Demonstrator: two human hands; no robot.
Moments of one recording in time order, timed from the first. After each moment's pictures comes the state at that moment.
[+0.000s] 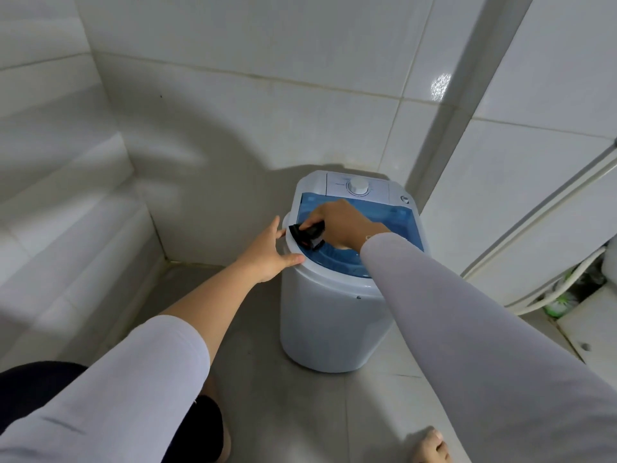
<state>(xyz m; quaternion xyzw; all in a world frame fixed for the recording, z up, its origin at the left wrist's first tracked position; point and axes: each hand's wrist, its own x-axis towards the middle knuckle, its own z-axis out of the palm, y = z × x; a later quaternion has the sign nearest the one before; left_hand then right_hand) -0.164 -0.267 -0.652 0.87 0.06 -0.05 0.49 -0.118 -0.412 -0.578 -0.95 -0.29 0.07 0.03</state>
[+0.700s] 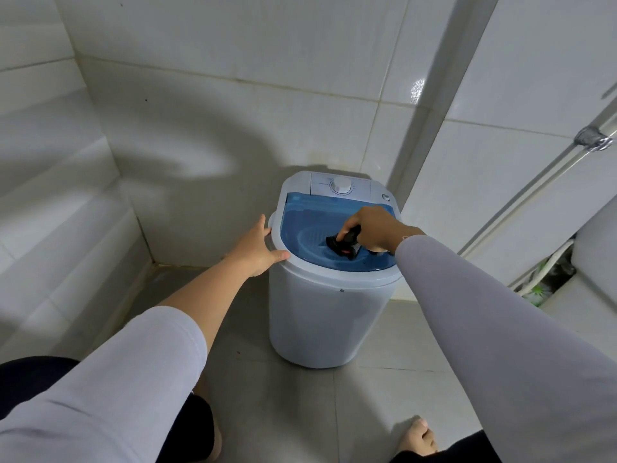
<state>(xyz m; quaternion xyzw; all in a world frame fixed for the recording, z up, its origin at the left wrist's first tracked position) -0.162 -0.270 -0.652 0.90 0.09 -0.04 0.43 -0.127 -0.485 -0.573 -0.98 -0.18 0.08 0.09</state>
